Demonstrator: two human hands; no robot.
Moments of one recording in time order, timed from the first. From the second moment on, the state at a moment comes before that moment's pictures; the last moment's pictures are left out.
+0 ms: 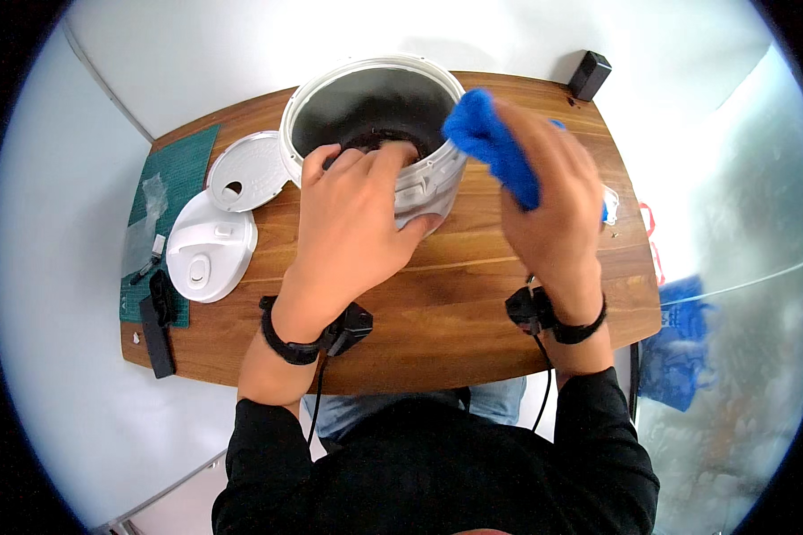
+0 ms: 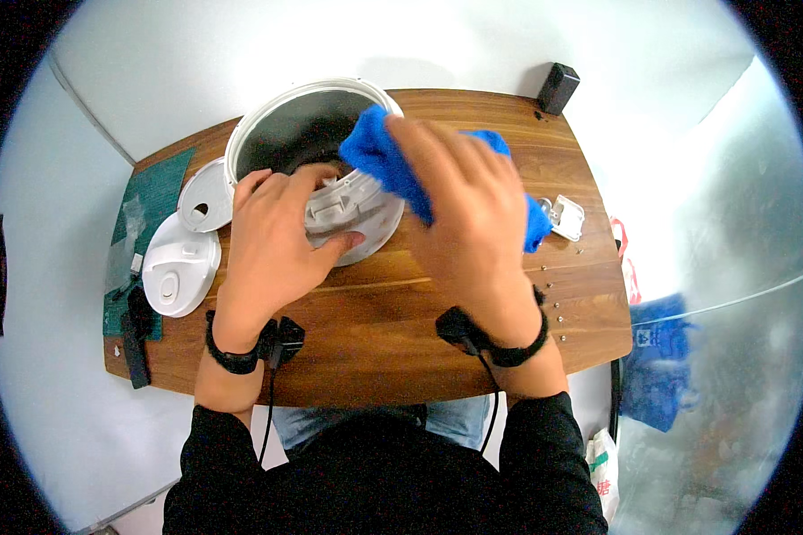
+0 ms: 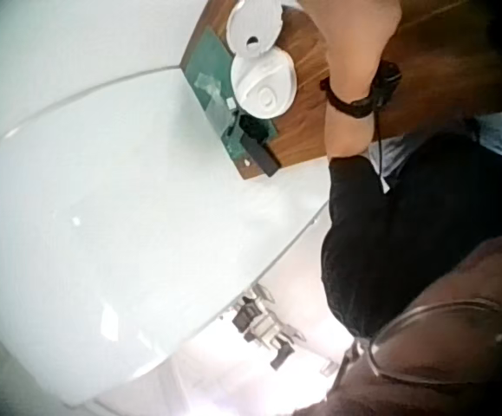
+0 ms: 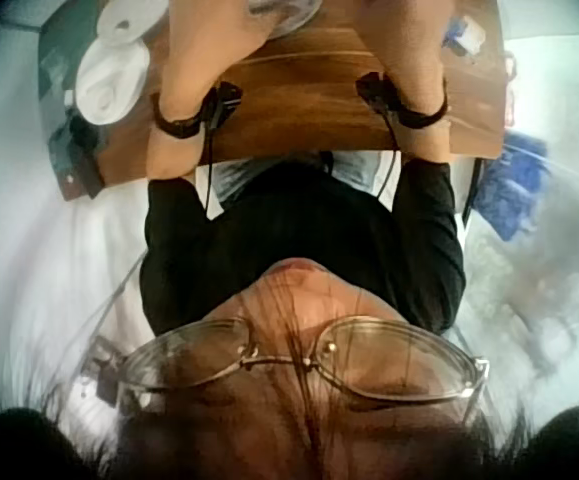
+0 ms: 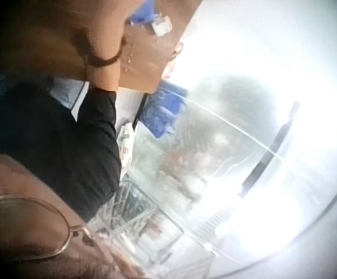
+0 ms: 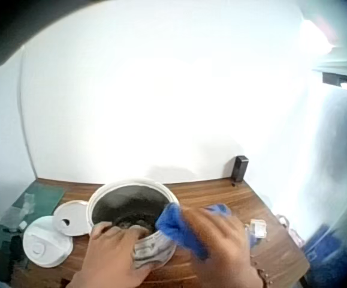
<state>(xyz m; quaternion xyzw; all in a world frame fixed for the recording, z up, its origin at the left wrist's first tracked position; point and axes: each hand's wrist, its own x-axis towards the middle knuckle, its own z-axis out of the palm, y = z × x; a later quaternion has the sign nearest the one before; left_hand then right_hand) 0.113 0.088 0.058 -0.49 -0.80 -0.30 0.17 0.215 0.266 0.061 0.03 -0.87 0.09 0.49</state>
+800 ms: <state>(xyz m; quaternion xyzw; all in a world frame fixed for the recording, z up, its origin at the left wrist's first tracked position) 0.083 0.067 0.051 -0.53 -0.78 -0.31 0.14 0.198 0.242 0.039 0.05 -0.90 0.21 0.38</state>
